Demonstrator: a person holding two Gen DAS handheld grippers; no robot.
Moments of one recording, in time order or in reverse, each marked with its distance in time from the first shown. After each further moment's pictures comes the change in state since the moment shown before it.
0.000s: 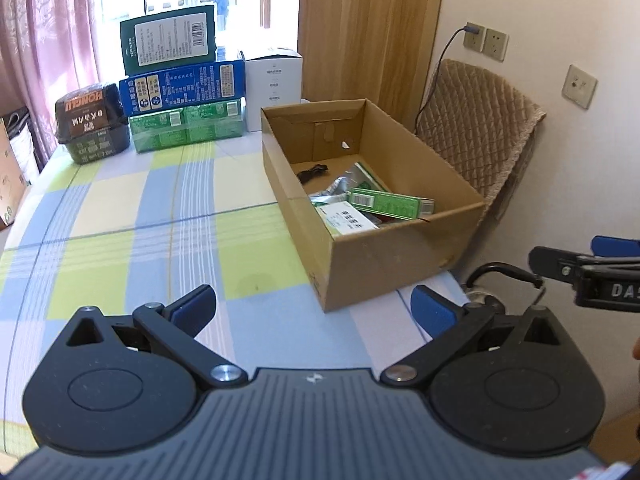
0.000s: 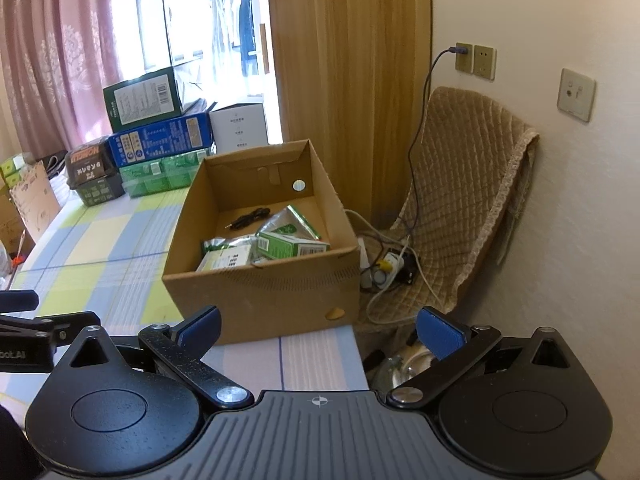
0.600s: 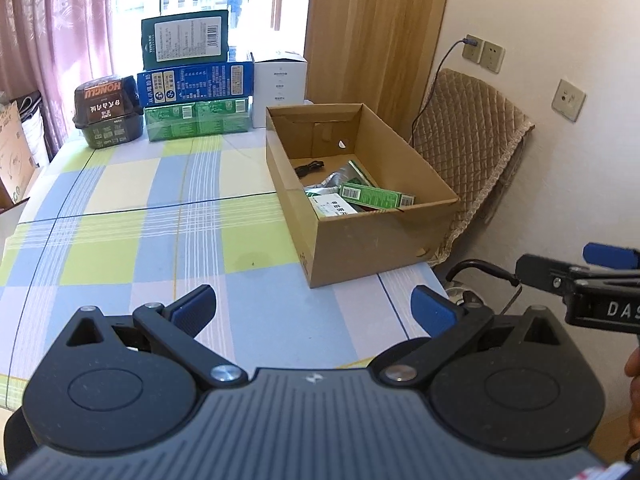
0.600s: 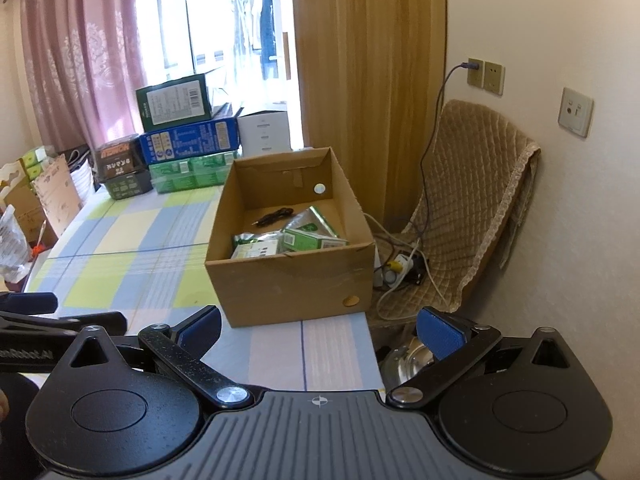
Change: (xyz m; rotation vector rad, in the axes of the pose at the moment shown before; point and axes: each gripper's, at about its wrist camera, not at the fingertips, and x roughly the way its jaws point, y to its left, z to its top) left arm -0.051 -0.013 -0.017 -0.045 -0.004 0.008; right arm -0.054 0.019 -0.005 -0.032 -0.005 0.044
